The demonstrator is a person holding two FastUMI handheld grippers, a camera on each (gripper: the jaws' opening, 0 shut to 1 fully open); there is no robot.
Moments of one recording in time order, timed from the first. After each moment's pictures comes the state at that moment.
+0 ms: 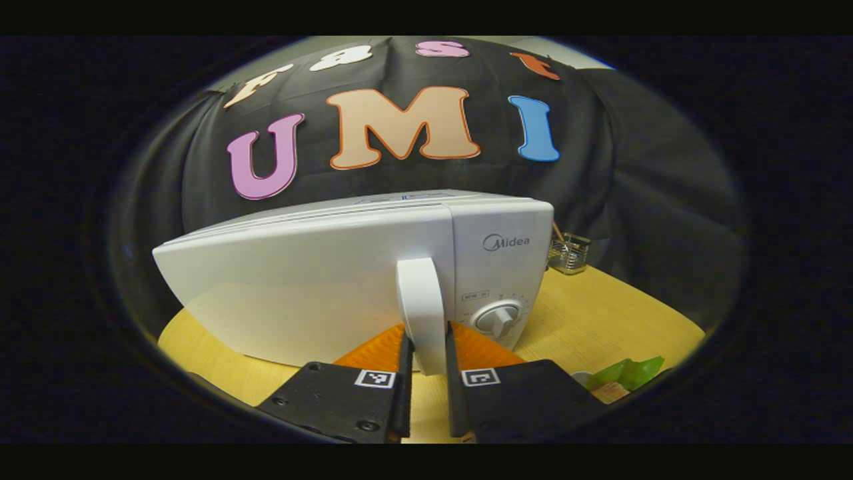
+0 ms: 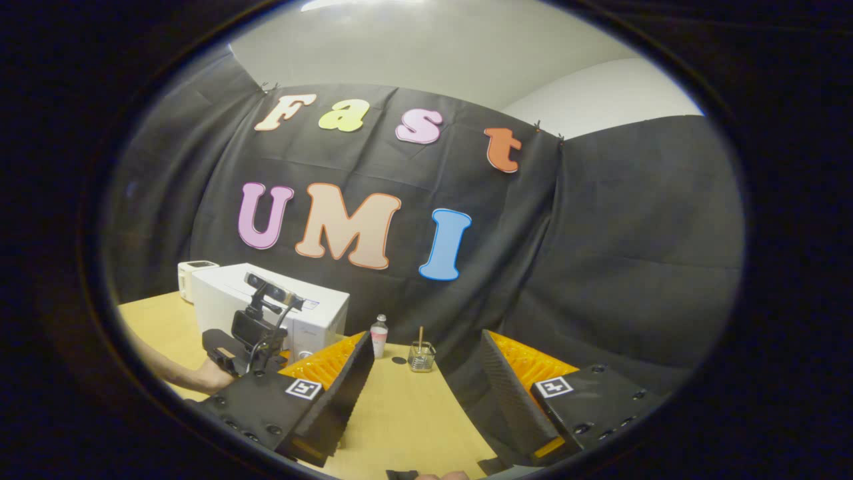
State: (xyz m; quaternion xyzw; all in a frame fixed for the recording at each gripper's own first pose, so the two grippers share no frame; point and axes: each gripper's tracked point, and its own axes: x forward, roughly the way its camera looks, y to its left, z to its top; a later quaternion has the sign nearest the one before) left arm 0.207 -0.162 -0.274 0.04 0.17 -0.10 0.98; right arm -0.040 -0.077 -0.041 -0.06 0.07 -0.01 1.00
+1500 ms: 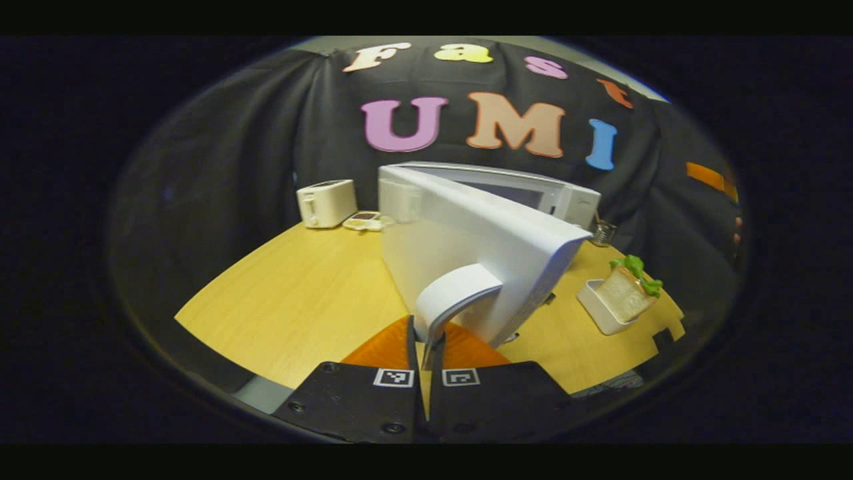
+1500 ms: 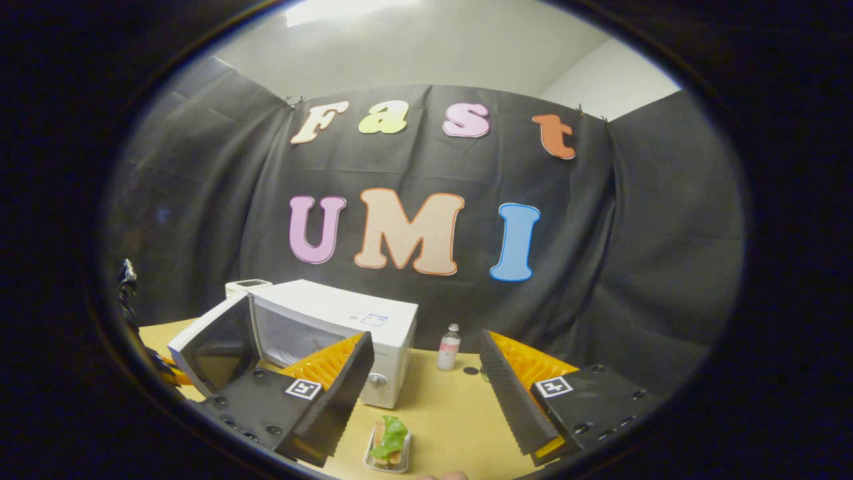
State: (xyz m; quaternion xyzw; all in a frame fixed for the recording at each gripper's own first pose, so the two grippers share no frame) left arm -0.065 0.100 -0.274 -0.05 0.25 0.05 0.97; right arm 0.011 0.041 -0.074 -0.01 0.07 0.12 0.99
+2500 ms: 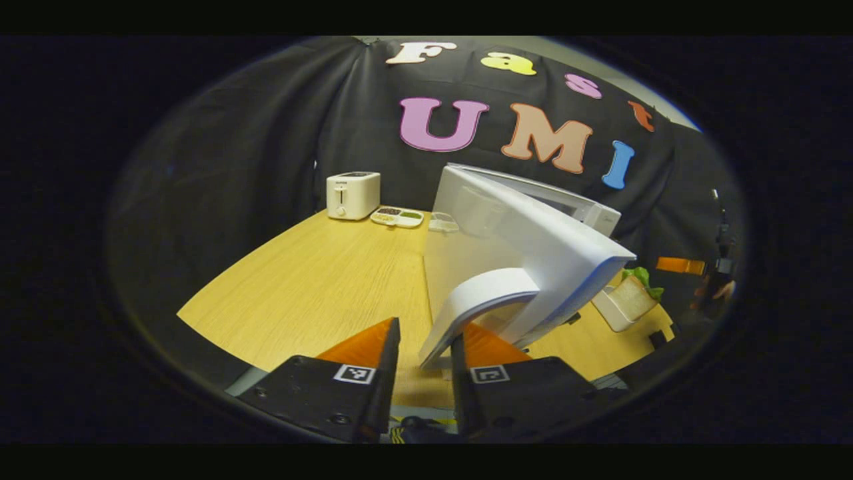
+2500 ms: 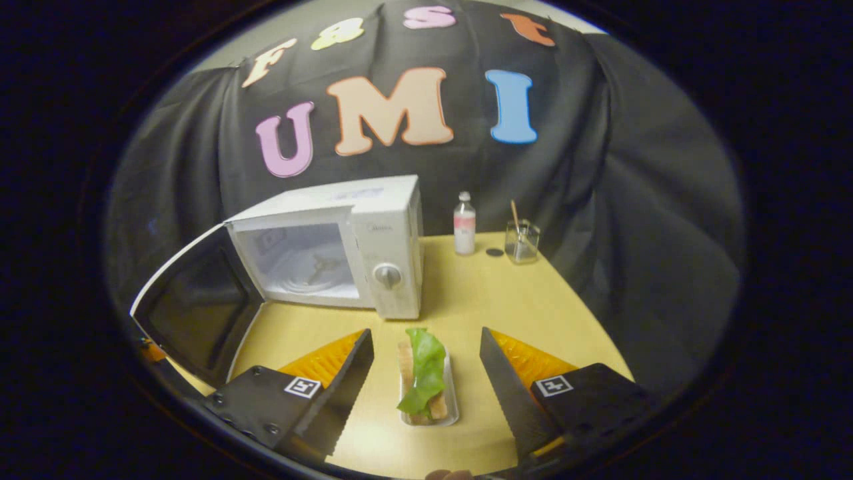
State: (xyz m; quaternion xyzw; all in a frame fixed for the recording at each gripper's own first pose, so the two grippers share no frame) left arm -0.078 0.172 -0.280 -0.09 0.25 0.01 0.96; right arm -0.015 0.059 -0.275 0.07 0.34 0.08 0.93
